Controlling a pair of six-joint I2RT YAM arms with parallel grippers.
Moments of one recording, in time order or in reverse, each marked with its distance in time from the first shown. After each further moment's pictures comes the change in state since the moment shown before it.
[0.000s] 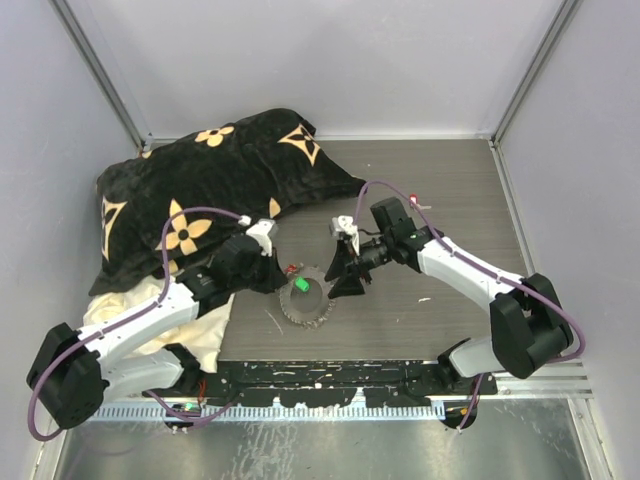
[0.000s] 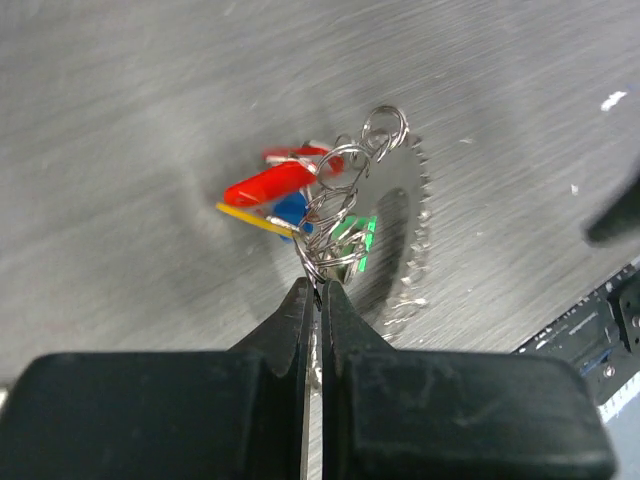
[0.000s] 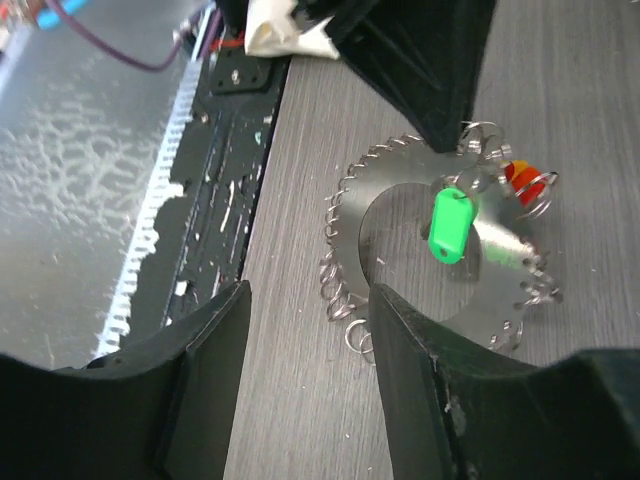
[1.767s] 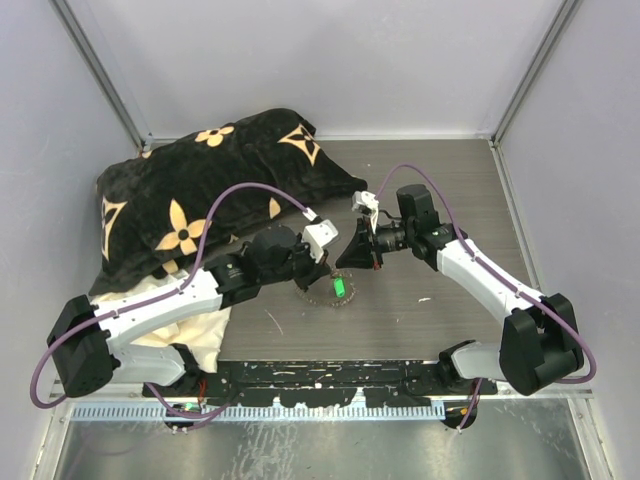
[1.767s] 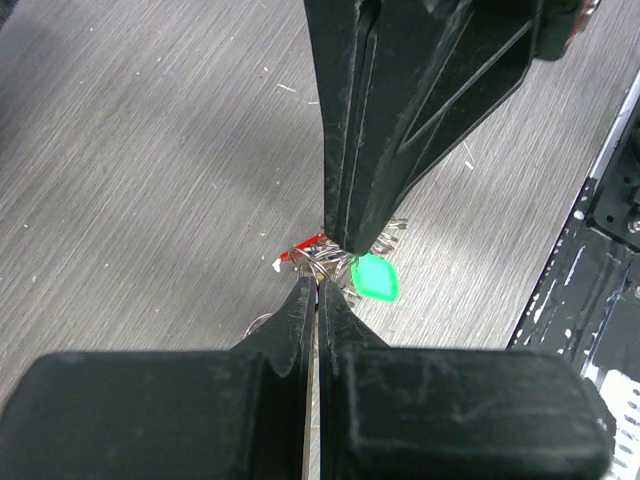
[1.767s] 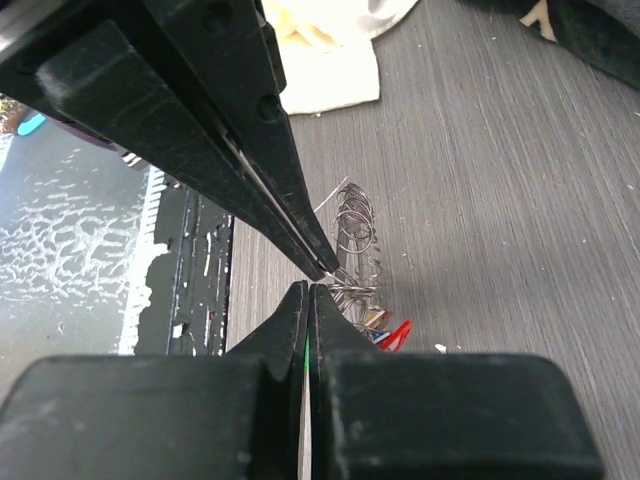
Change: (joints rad) left arm -0.254 0.170 0.304 0.099 0.070 0.513; right arm -0.148 -0.100 -0.002 0.150 -0.001 0.301
